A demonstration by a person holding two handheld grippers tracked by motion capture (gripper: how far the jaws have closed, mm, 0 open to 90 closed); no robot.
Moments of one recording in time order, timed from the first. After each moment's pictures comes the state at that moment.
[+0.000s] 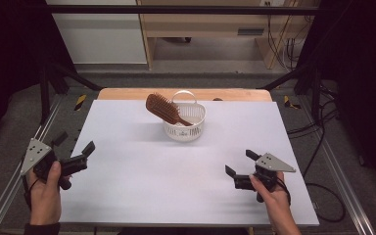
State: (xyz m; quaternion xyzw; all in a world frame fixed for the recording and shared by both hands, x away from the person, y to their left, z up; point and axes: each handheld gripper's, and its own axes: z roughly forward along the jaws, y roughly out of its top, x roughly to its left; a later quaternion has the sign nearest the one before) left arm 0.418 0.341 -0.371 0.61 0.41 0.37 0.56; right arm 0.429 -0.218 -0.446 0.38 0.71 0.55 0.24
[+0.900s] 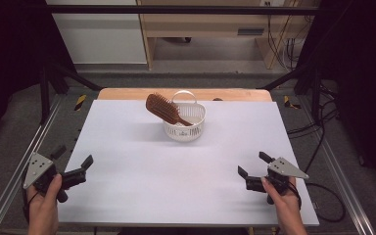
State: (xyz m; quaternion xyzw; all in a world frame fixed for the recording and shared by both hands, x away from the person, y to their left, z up) left arm 0.402 0.350 -0.408 0.63 0.42 0.37 0.53; right arm 0.423 -0.249 -0.459 0.39 0.69 0.54 0.28
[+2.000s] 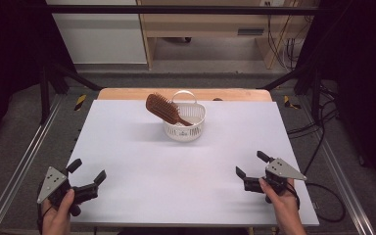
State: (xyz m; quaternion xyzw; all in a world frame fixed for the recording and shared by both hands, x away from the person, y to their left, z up) left arm 0.381 0.323 -0.440 0.64 0.42 0.32 0.56; right arm 0.423 -0.244 -0.459 0.37 0.69 0.55 0.29
